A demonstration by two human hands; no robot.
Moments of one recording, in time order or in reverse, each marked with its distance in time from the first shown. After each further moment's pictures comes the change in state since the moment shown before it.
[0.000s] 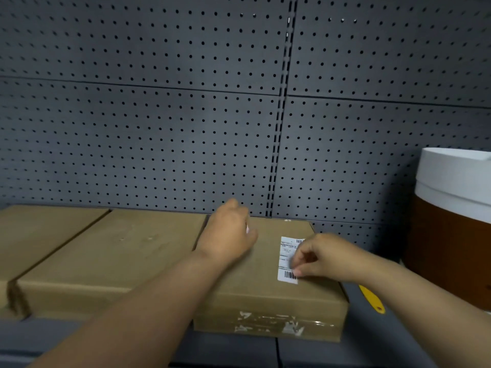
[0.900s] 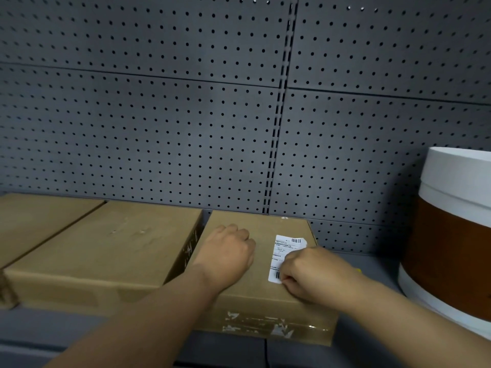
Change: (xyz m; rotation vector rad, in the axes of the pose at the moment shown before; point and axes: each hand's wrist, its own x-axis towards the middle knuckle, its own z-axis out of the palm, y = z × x) left_hand -0.020 -0.002 0.033 0.505 -0.114 0.370; right_hand -0.004 -0.002 0.026 -0.532 0.089 -0.260
